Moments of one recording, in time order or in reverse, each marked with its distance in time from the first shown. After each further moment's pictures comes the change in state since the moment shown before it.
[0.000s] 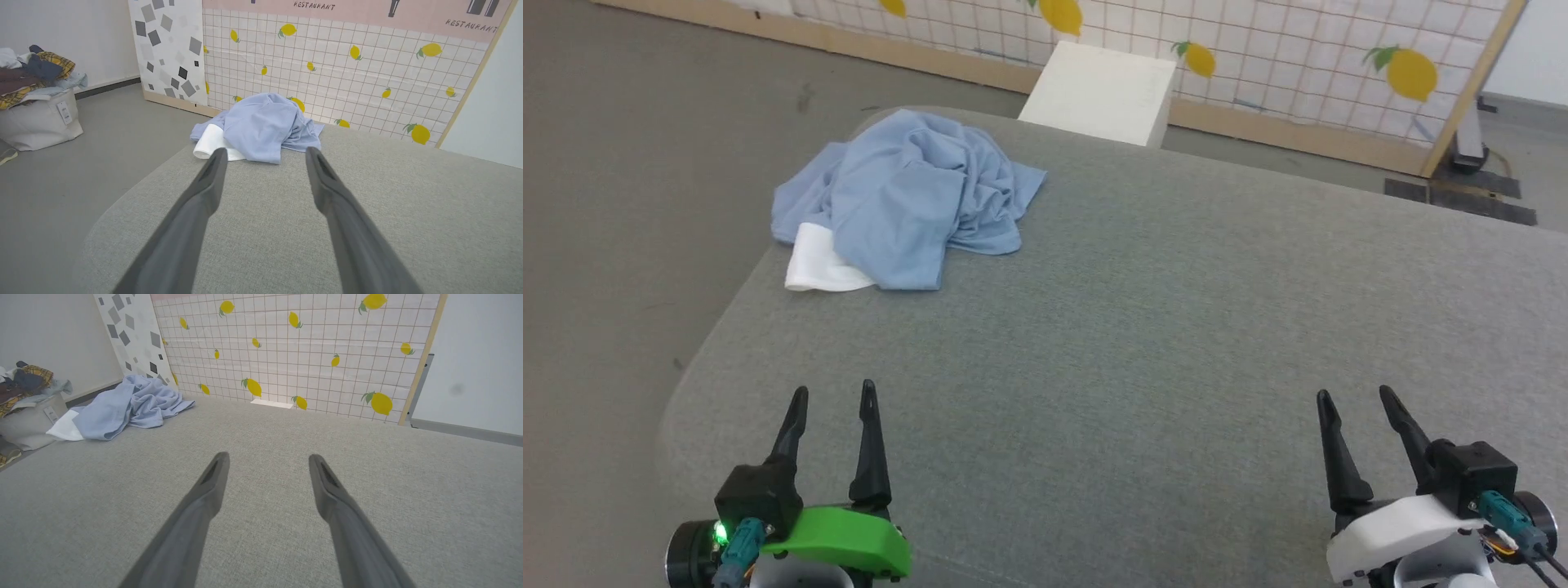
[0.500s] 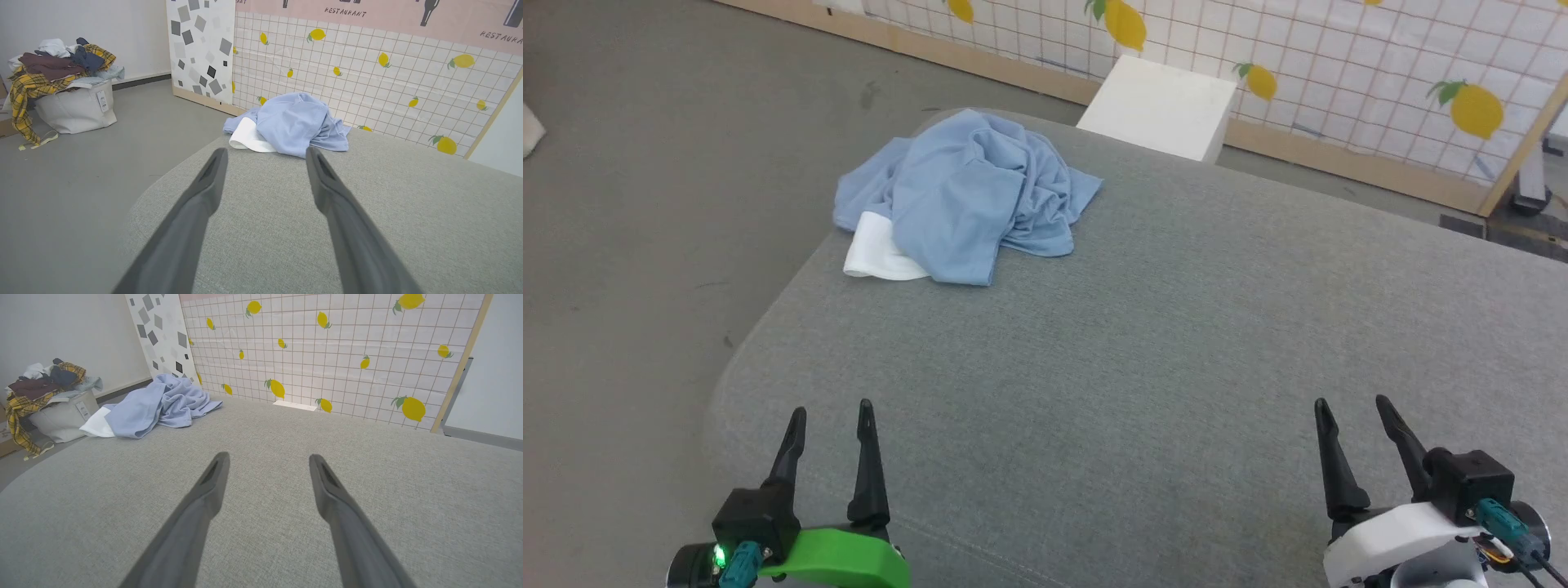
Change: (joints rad) left arm 0.036 0.000 -0.002 0.005 -0.018 0.006 -0.030; right arm 0.000 0.000 0.004 0.039 0.019 0.000 -0.027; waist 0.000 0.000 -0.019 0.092
